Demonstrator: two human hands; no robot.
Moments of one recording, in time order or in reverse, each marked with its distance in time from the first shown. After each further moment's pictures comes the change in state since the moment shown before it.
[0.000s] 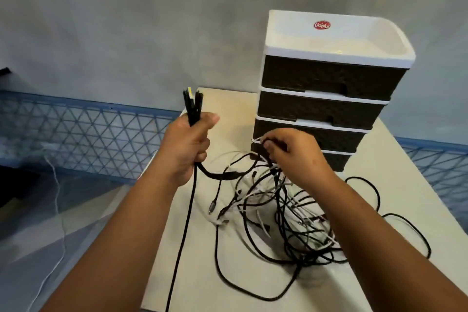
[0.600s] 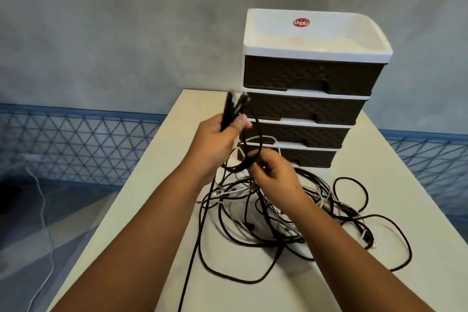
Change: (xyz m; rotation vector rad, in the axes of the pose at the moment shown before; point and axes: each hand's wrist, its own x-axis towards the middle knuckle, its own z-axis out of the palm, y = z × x) left_hand 0.001 -0.008 0.070 0.226 -0.150 0.099; right_hand -0.023 0.039 0.050 0.355 0.038 0.096
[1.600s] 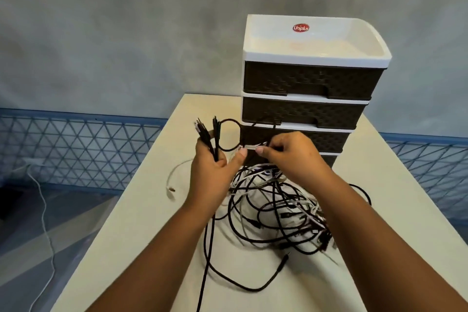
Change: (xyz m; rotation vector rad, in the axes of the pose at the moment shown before) left_hand -0.019 -0.051 0.002 0.112 0.261 0.043; right_hand 0.032 -0.036 -0.052 -0.371 -0.075 0.169
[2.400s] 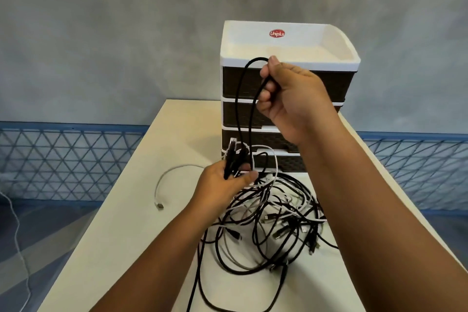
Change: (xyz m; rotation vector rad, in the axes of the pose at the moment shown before) left_hand -0.004 -0.006 0.026 0.131 -0.338 -0.112; right_hand 0.014 -0.062 -0.073 1.314 0.111 0.018
